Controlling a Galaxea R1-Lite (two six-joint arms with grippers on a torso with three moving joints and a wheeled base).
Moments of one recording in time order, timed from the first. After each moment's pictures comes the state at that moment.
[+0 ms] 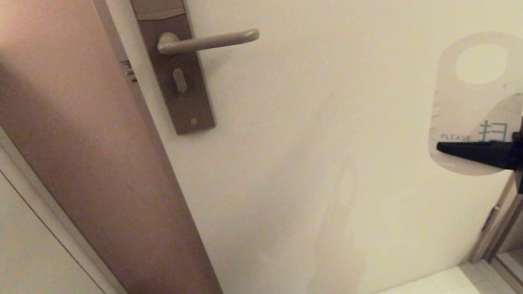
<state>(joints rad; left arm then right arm) 0.01 0.28 0.00 -0.12 0.07 0.15 -0.02 1.40 -0.56 -0.62 0.85 -0.10</state>
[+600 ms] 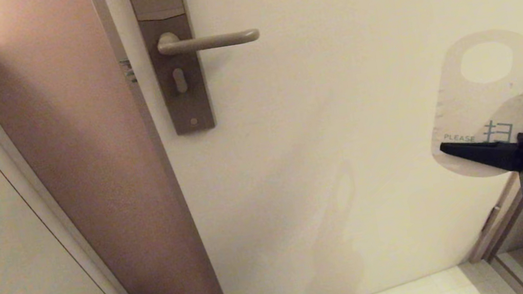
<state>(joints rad) 0.02 0.16 0.00 -0.02 -0.01 0.14 -0.02 1.38 -0.55 -0.62 0.85 -0.10</state>
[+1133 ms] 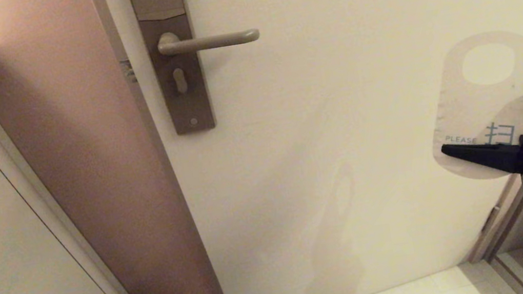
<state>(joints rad) 0.00 0.01 0.00 0.01 -0.04 0.08 -0.02 1.37 -0.54 -0.62 0.85 -0.10</state>
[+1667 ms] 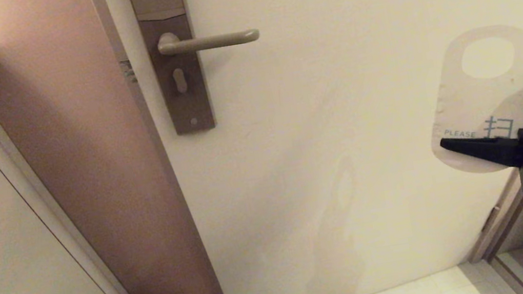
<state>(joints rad) 0.00 0.00 0.00 0.01 -0.03 0.06 -0.02 1.38 -0.57 -0.62 0.85 -0.09</state>
